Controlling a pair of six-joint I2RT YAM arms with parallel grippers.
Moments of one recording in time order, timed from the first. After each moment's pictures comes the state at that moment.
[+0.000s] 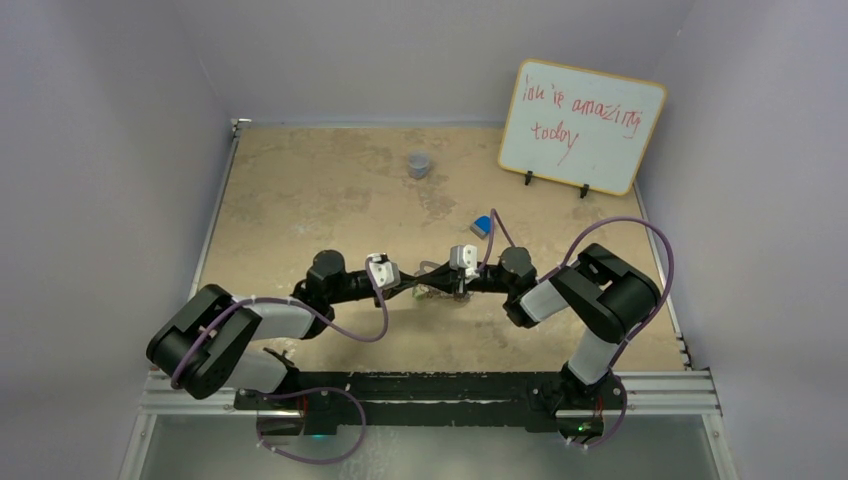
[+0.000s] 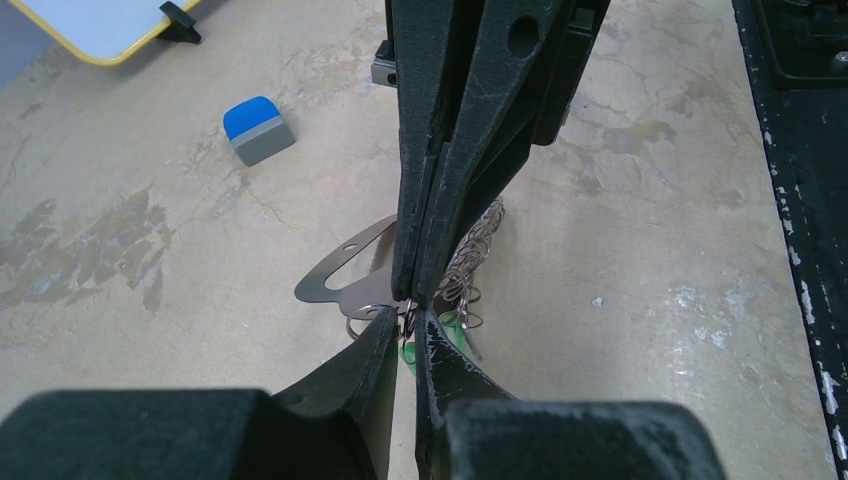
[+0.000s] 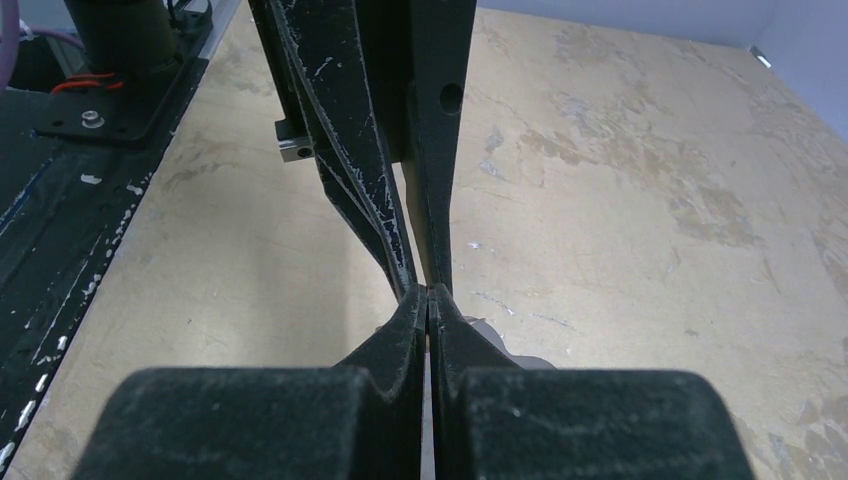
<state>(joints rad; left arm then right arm) -0.58 1.38 0.26 0.94 0.71 0.29 0.66 1.73 0.39 1.38 -0.85 -0.13</state>
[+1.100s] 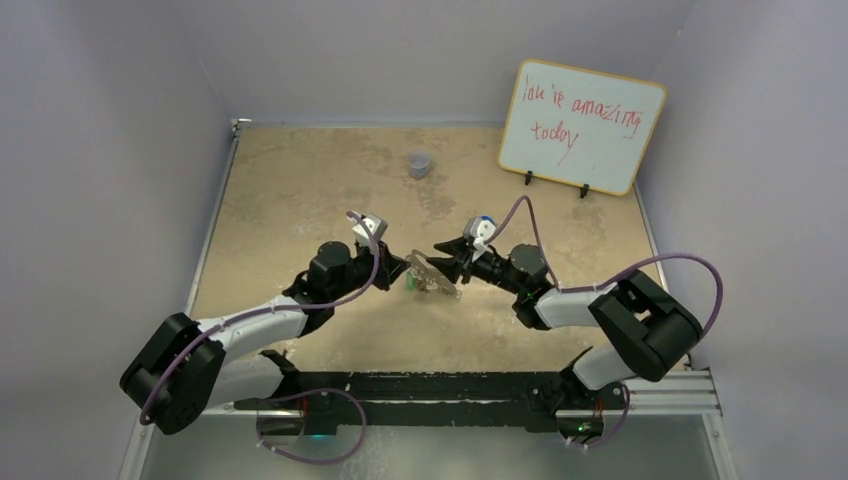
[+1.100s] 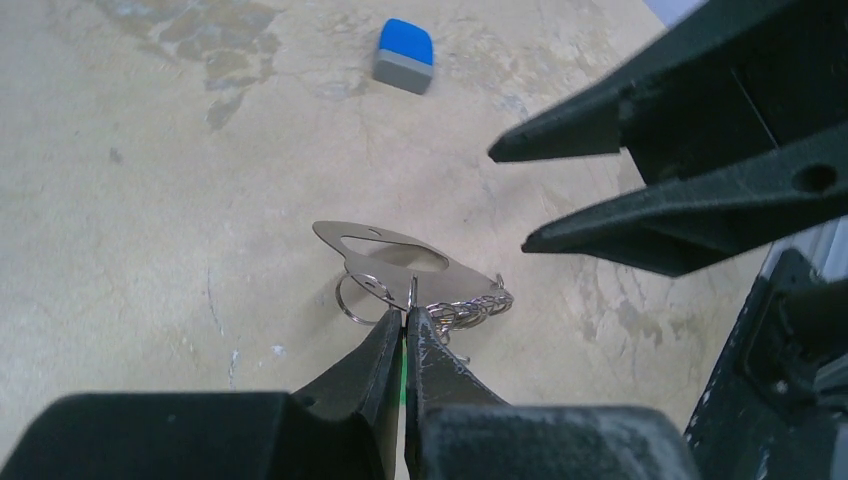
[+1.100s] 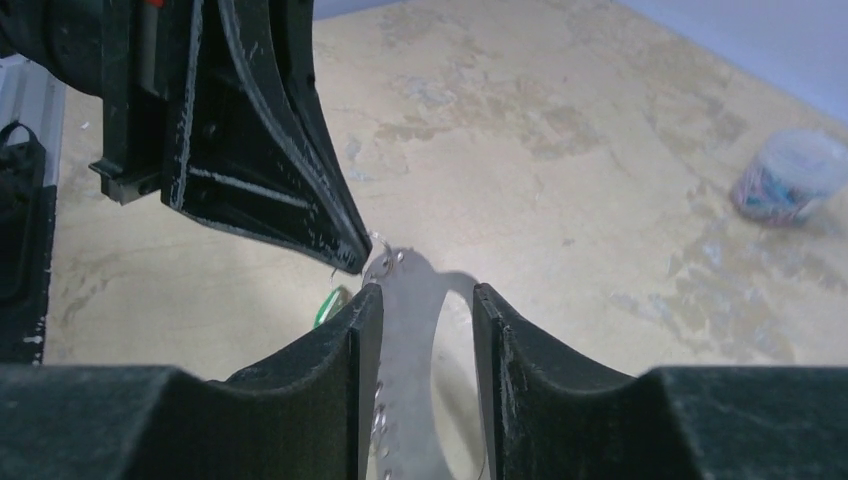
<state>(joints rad) -0.64 1.19 0.36 0.59 0.25 -0.31 0.65 1.49 0.37 1.17 -0.49 0.02</state>
